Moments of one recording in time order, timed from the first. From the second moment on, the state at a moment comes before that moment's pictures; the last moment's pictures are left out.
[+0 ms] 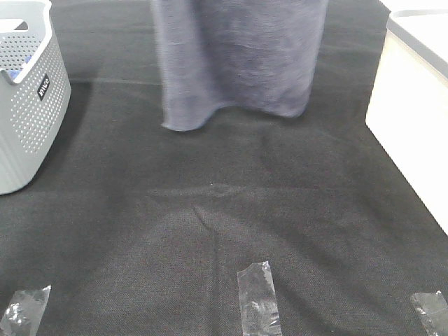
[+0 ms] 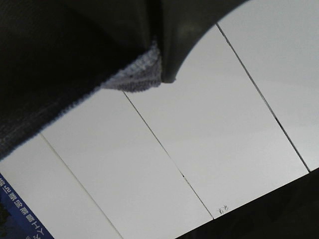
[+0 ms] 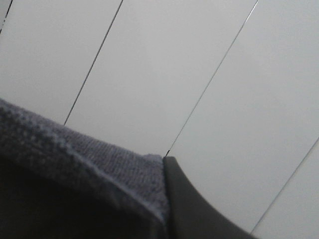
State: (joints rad) left arm -0.31 1.92 -2.04 0.59 -0.33 0.01; right arm 0.28 1.87 -2.16 -0.17 0.19 -0.37
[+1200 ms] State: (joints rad) left arm -0.21 2.49 -2.79 0.53 -0.41 0.03; right arm 0.25 2.20 -2.38 -0.12 -0.24 -0.27
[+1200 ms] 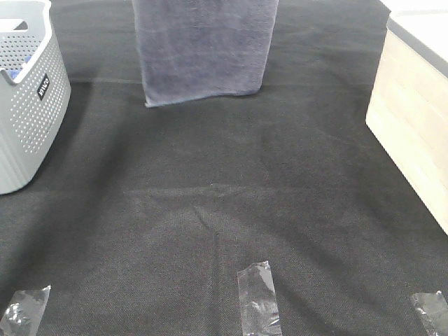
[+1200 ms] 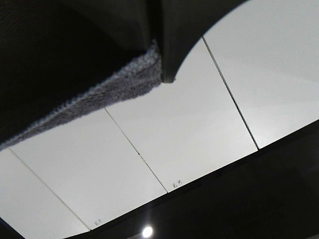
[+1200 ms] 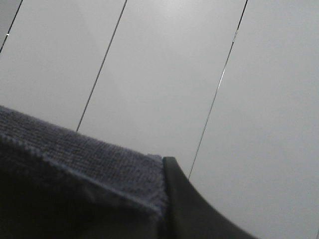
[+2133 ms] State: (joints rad) left arm -0.21 2.49 -2.79 0.70 -0.26 -0.14; right arm 0.25 2.20 -2.38 -0.12 -0.08 -0.23
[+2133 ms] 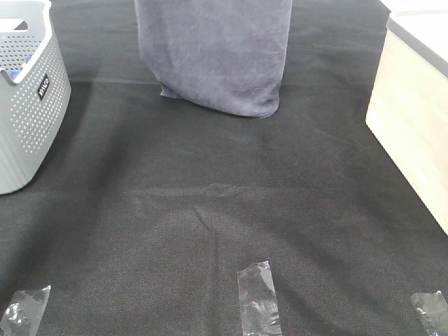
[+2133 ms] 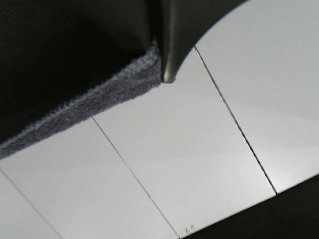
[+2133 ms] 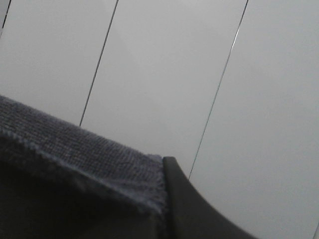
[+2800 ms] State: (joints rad) left arm -0.38 2.44 -2.79 0.38 0.71 0.04; right arm 0.24 2.12 -2.38 0.05 0.62 -0.14
